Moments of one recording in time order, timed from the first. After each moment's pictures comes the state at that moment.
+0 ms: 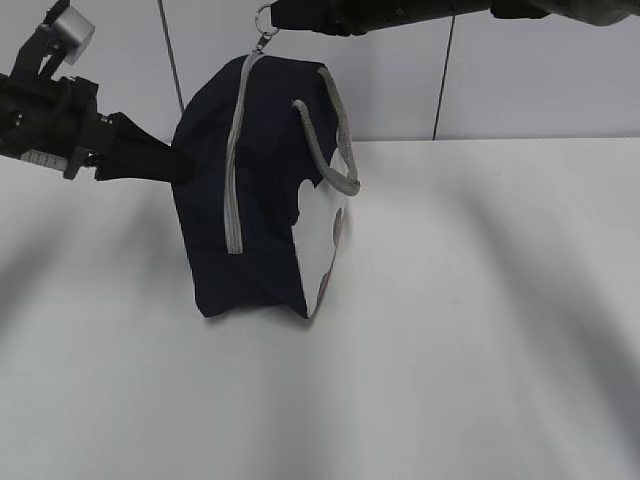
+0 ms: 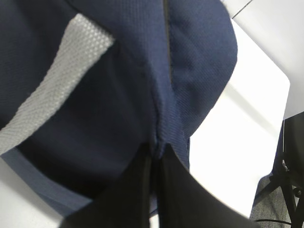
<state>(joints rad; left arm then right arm) -0.03 1.73 -1.16 -1.18 1.07 1.32 0.21 2.23 -2.08 -1.88 -0.80 1.96</state>
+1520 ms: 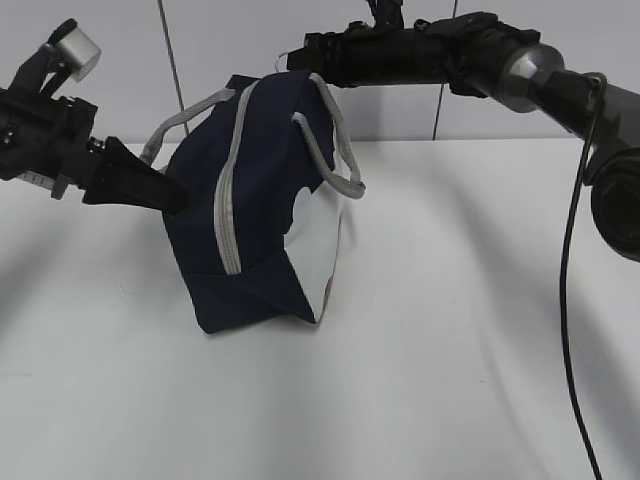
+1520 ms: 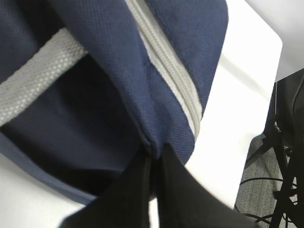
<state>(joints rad) -0.03 1.73 -1.16 -1.07 1.14 1.31 0.18 2.62 -2.48 -1.84 -0.69 2.16</state>
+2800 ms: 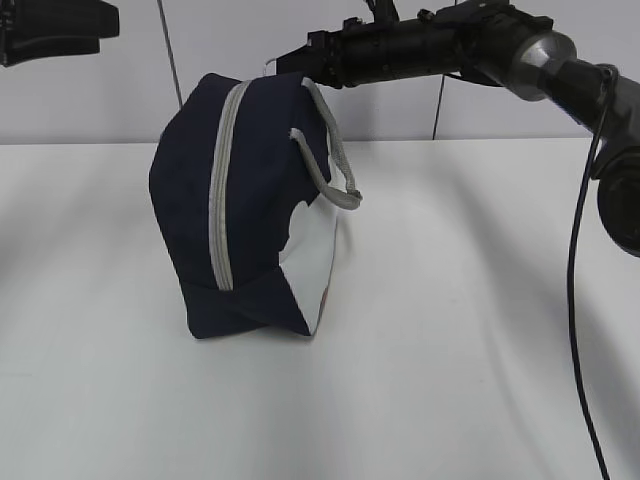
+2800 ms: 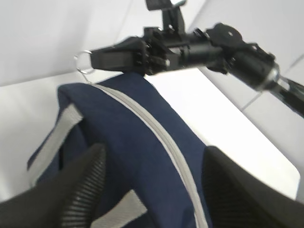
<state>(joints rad) 0.12 1.58 -1.23 -1.33 1.05 1.22 0.17 2.62 -2.53 -1.88 -0.92 2.20</state>
